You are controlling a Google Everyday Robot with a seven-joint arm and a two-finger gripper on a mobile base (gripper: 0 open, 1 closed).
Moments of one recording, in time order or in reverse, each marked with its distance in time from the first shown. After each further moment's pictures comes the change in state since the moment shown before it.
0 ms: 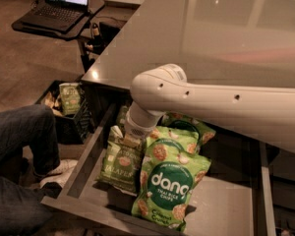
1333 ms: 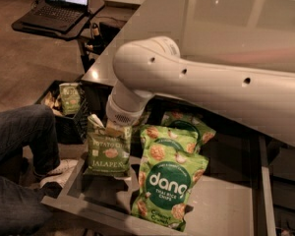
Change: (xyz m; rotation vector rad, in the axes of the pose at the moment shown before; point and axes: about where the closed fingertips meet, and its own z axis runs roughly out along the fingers) arm -0.060 0.027 -0.067 -0.004 -0.077 -0.108
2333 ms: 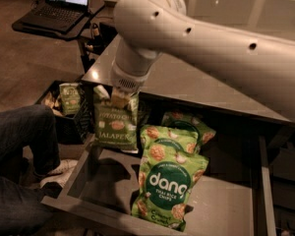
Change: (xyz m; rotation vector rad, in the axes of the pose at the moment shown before) arm -0.013 -0.054 -0.061 0.062 0.044 -0.003
